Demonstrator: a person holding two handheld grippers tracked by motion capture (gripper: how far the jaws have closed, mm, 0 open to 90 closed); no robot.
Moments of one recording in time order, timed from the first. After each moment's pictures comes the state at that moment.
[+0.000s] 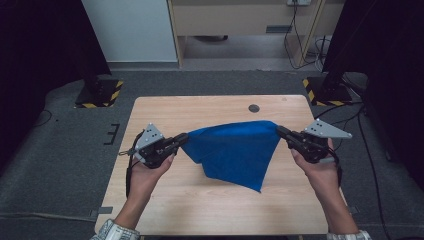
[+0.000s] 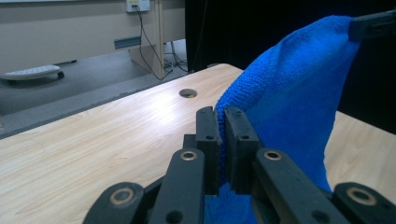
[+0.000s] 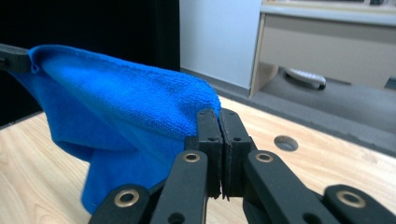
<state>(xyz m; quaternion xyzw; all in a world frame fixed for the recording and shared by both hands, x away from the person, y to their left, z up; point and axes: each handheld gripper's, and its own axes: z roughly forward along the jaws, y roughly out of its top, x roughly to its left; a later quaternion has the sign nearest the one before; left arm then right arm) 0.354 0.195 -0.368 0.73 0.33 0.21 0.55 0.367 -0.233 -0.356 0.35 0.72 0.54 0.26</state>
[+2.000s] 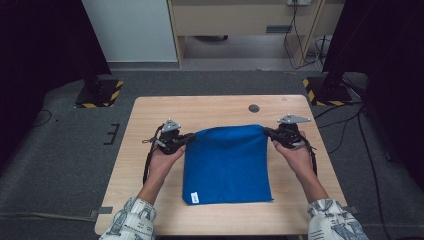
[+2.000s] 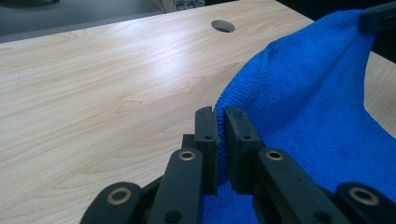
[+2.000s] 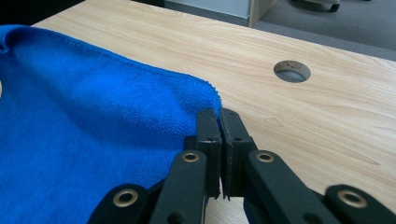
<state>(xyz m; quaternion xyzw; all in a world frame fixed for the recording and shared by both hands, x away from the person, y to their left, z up) 0.453 0.183 -0.458 0.77 0.41 0.15 0.47 0.475 -0.218 -0.456 0.42 0.77 0.45 0.19</state>
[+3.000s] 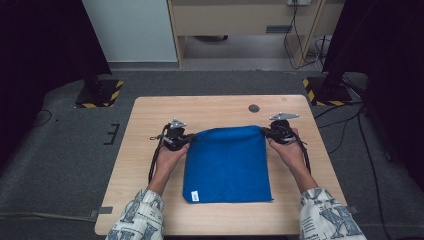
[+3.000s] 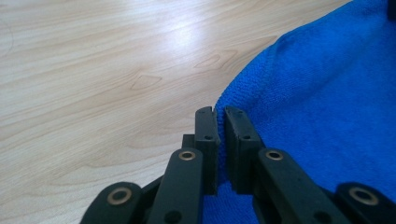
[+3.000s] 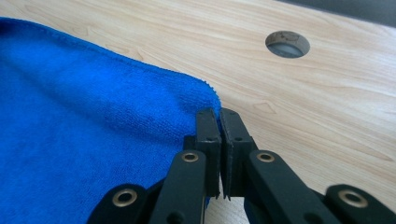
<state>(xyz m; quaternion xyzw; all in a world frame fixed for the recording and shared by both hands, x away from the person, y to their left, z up) 0.488 0.177 -0.495 0.78 0.45 0.14 0.42 0.511 -0.207 -0.486 0.45 0.78 0.39 0.19</state>
